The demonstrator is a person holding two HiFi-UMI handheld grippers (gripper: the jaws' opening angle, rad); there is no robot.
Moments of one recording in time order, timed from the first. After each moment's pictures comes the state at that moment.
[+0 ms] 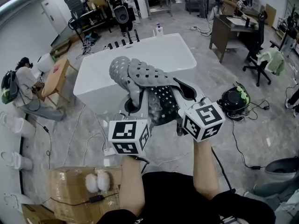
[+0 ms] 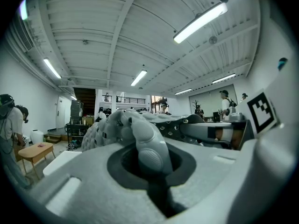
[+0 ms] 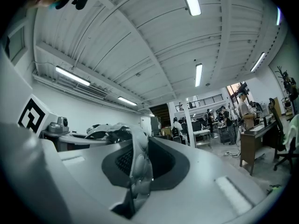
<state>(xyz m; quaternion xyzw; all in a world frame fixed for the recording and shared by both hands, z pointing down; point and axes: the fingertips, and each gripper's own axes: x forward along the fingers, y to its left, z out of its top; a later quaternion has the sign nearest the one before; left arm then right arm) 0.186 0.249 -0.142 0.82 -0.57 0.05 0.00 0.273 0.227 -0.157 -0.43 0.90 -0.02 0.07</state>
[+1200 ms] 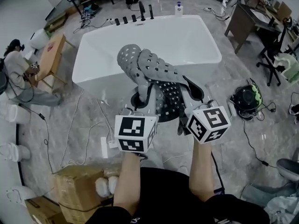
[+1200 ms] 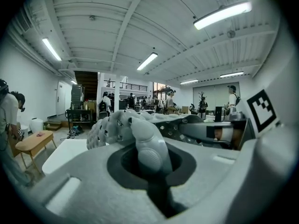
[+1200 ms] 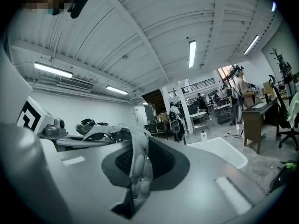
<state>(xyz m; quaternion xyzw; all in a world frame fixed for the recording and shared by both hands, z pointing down) 0.008 0.060 -0.058 0.82 -0.56 0.10 0.08 0.094 0.036 -0.069 -0.45 0.88 -0.11 0.04</state>
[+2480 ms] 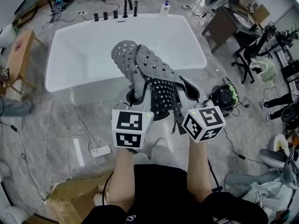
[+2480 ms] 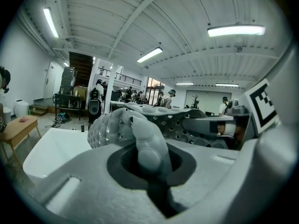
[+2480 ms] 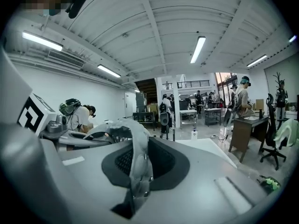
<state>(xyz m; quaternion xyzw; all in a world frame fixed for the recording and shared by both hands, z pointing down) -0.103 -0.063 -0.022 0.86 -0.49 0.09 0.14 -0.015 -0.074 -0.053 -0.52 0.85 -0.09 -0.07</state>
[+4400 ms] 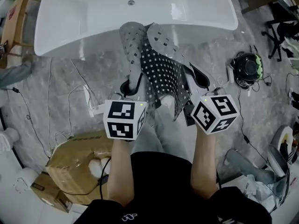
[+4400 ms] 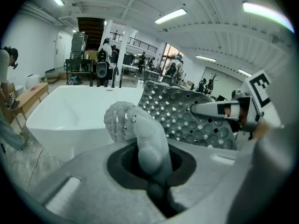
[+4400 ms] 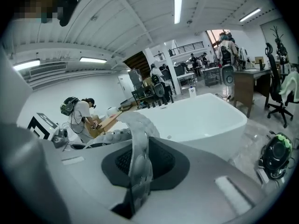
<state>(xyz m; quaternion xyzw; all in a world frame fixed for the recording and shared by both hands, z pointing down) -0.068 -0.068 0.198 0.78 -0.50 0.22 0.31 0.051 -0.112 0.152 -0.47 0.83 -0.28 -0.14</state>
